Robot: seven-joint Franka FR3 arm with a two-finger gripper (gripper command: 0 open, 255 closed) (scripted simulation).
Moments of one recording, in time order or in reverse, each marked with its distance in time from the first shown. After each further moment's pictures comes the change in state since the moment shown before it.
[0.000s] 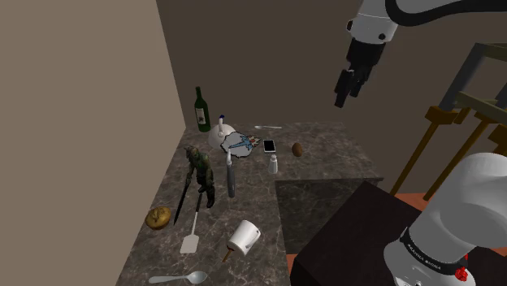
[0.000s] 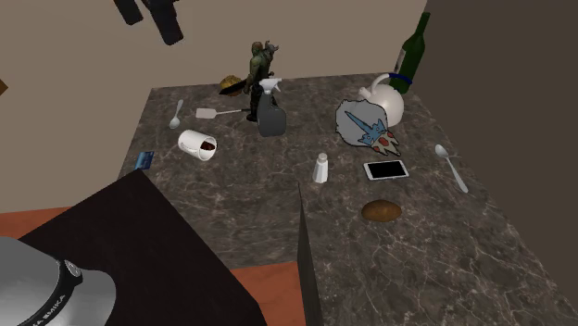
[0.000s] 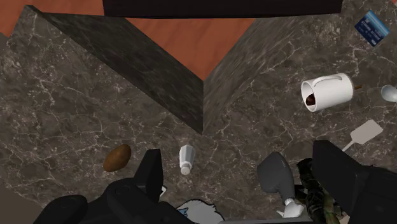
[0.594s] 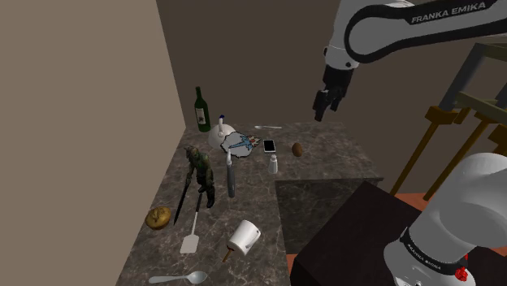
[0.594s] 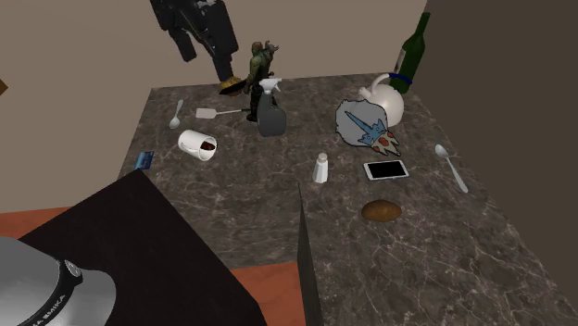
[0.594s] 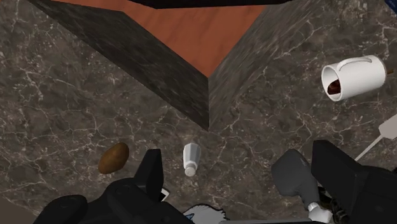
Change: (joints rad) arm -0.010 0.184 -0.004 -0.056 -0.014 0.226 0.018
